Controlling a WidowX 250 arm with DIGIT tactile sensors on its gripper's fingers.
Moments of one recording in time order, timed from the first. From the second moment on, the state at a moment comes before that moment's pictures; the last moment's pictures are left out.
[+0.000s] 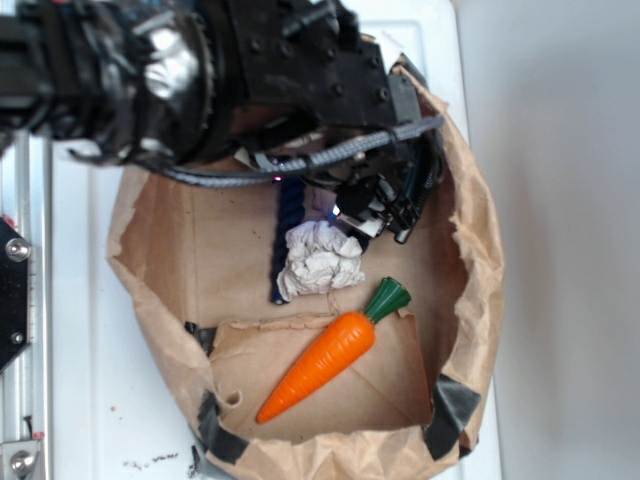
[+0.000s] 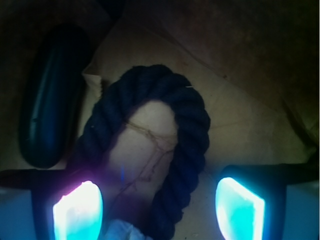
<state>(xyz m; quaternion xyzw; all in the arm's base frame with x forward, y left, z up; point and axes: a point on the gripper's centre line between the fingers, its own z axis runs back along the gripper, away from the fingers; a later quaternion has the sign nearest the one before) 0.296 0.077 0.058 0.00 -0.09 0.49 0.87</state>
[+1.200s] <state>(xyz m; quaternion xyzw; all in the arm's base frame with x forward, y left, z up) 0.289 0.082 0.020 -0.05 -0.15 0.45 0.88</state>
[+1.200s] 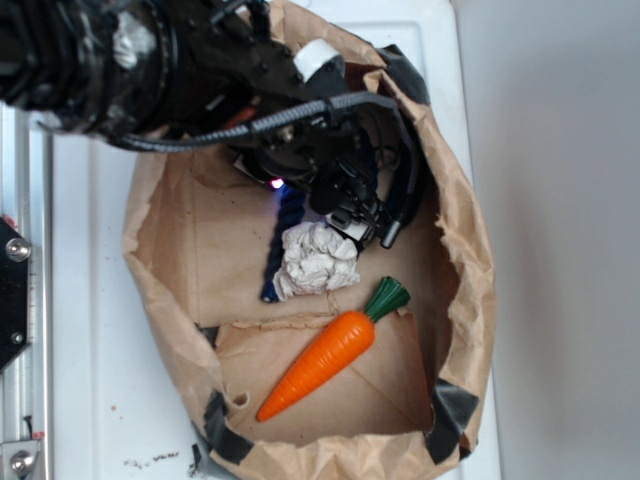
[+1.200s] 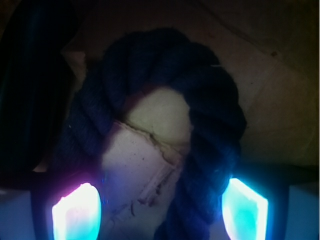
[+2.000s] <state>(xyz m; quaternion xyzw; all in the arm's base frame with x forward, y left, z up) 0.285 0.075 0.020 -0.05 -0.18 0.44 0.88</state>
